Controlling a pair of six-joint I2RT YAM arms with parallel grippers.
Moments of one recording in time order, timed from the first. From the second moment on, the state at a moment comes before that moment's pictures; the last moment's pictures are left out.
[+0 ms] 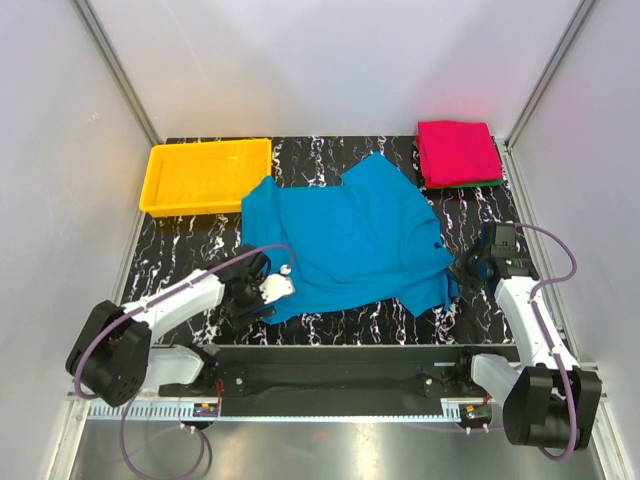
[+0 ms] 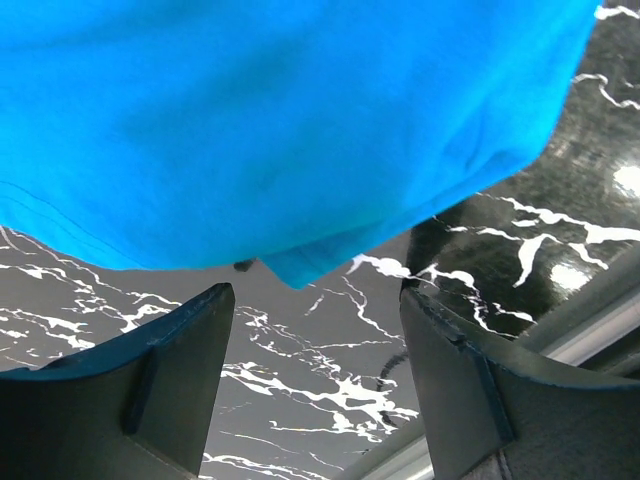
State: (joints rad) left arm -0.55 1.24 0.60 -0.72 0.01 0.65; right arm -0.09 1.01 0.67 -0.62 -0.09 0.78
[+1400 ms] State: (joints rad) left arm -0.40 0.81 1.61 -1.24 -0.18 0.58; right arm -0.09 0.79 1.72 -1.03 0.04 0.56
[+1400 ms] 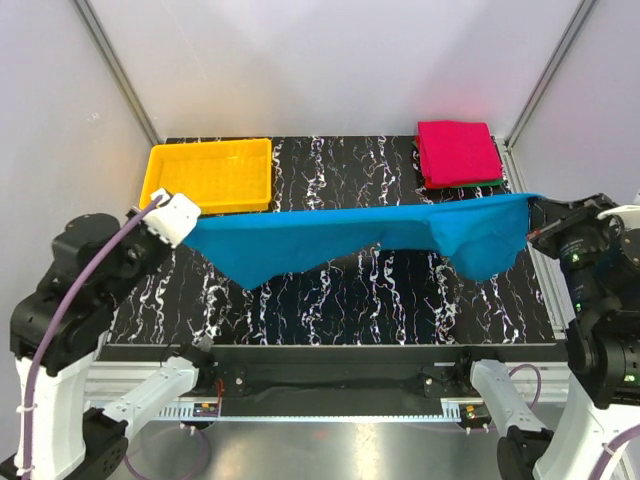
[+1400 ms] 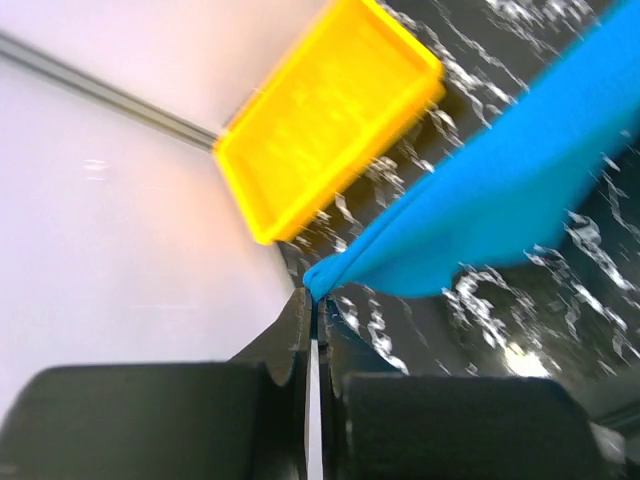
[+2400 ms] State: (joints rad) left arm -0.26 1.48 2.18 -0.70 -0.30 0.62; right arm -0.09 1.62 2.42 -0.56 -0.14 0.59
